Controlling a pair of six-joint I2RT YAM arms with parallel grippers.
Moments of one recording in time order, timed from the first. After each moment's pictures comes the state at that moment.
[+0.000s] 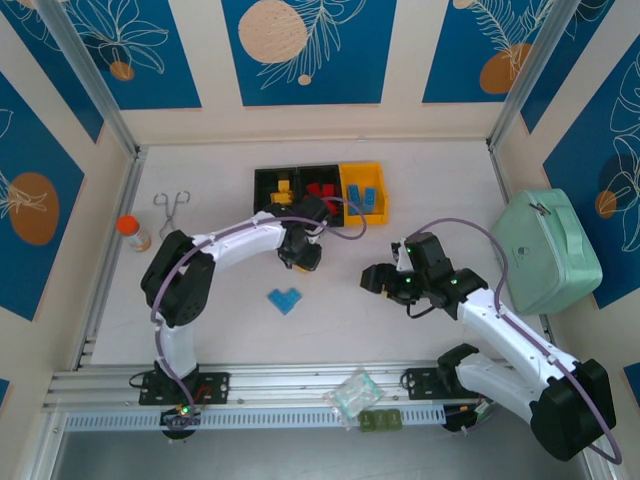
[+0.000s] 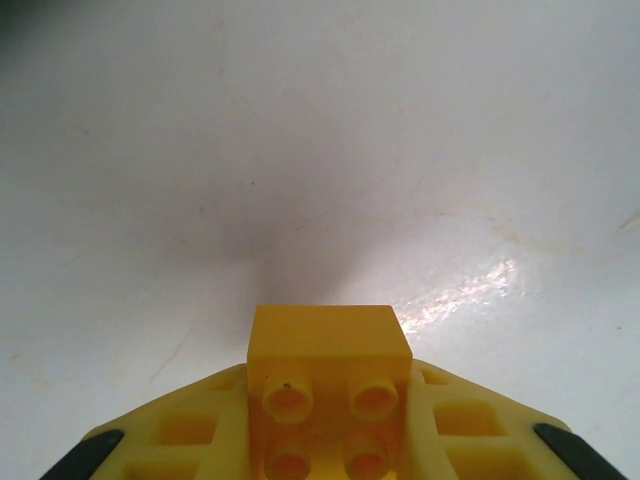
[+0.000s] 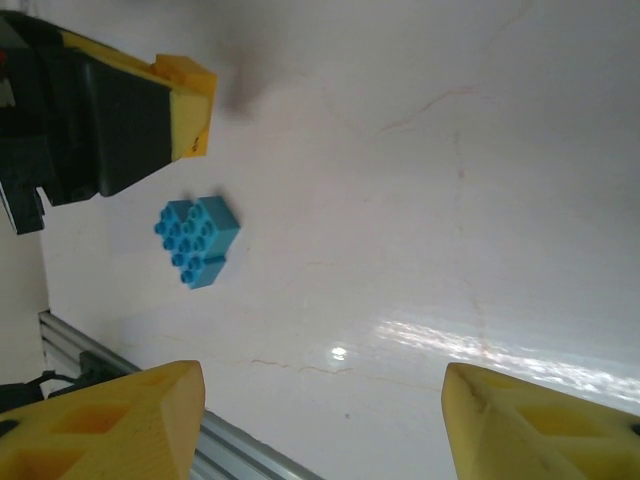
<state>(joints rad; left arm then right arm) -0.75 1.90 1.43 -0.83 0.00 -0.26 0.48 0.94 0.60 -0.55 -0.41 0.76</state>
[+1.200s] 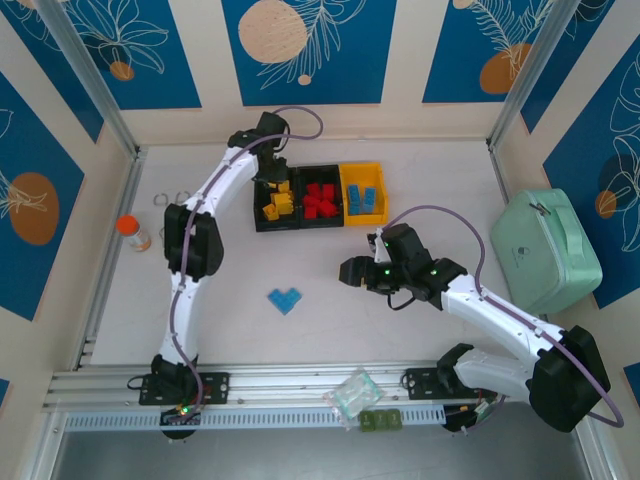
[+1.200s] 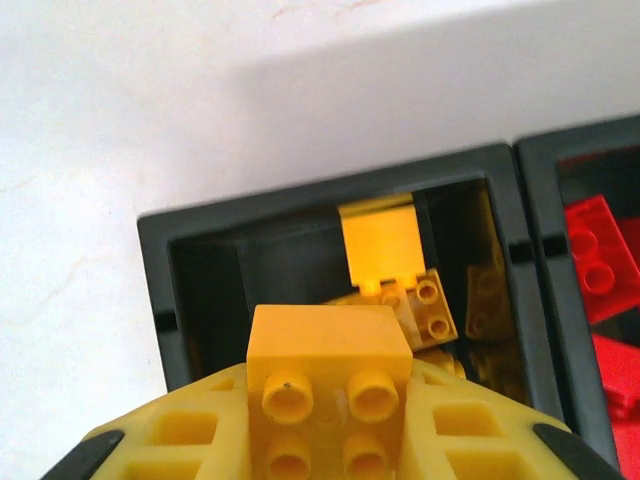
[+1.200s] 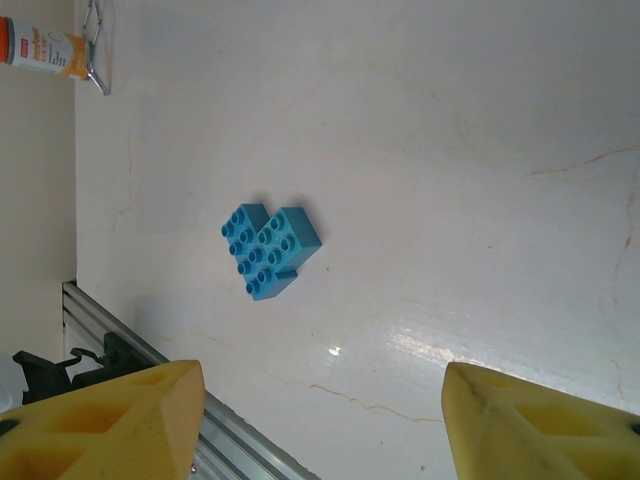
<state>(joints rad) -0.38 2.35 2.30 -1.02 -0.15 -0.21 0.62 1.09 0.69 -0.42 -0.37 0.79</state>
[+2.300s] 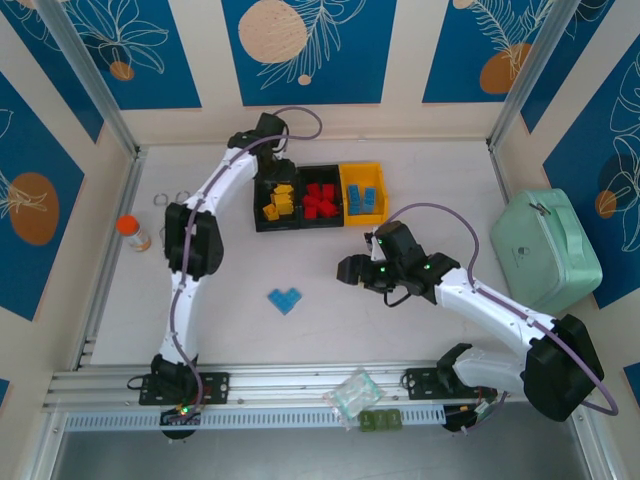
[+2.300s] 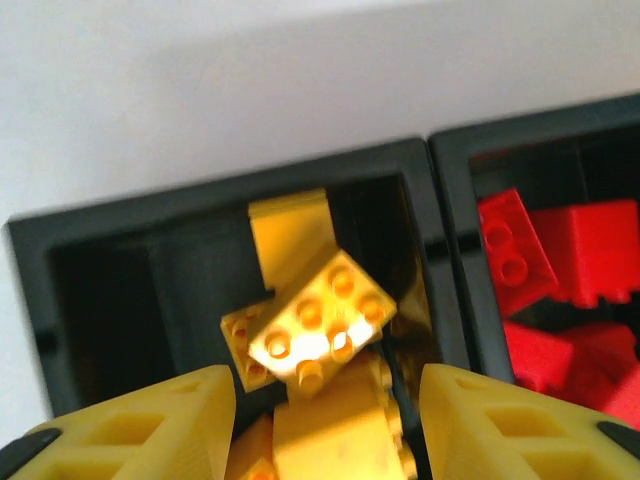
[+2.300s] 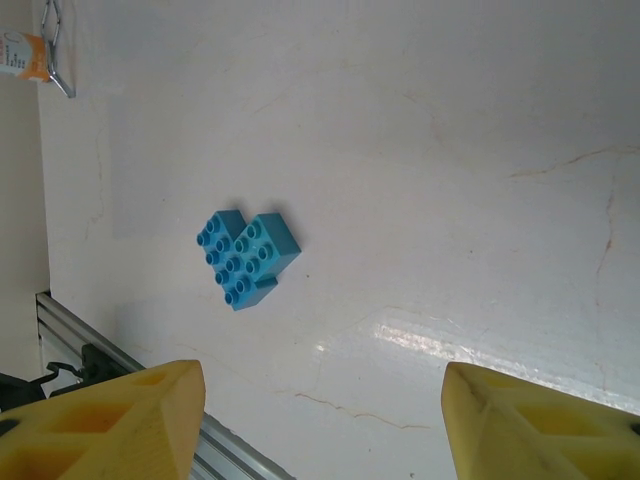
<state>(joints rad) -0.38 2.29 2.20 -0.97 0.00 -0.25 0.63 1.15 0.73 -0.45 -0.33 0.79</state>
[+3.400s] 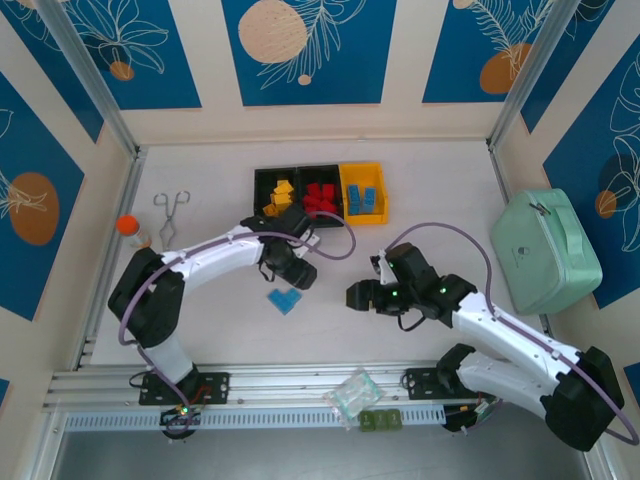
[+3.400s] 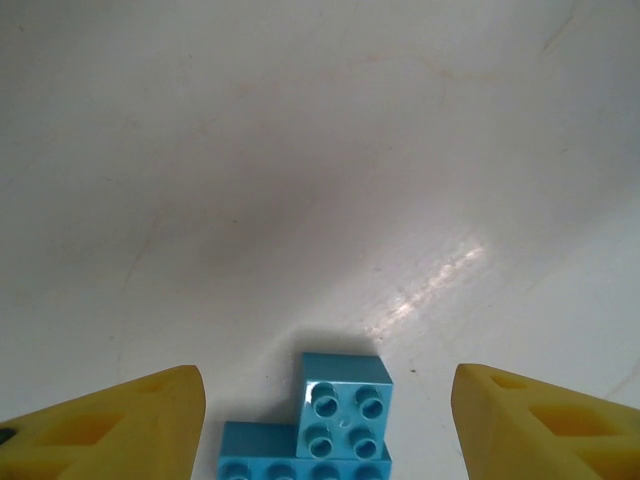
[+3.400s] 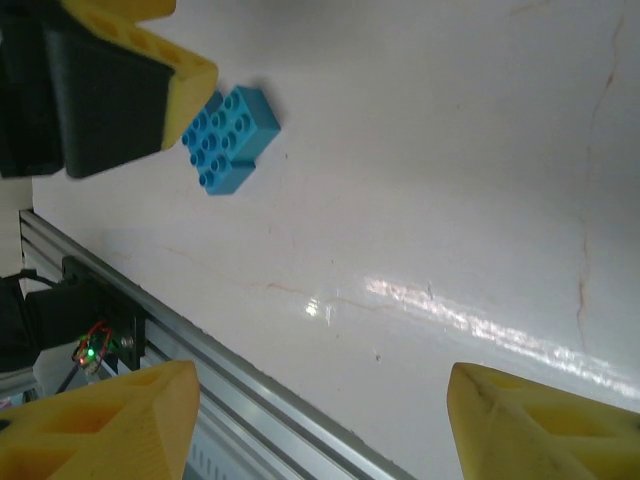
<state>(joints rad) -0.74 1.71 1.20 -0.78 0.07 -0.10 0.68 0.92 0.57 -0.56 -0.38 0.76</state>
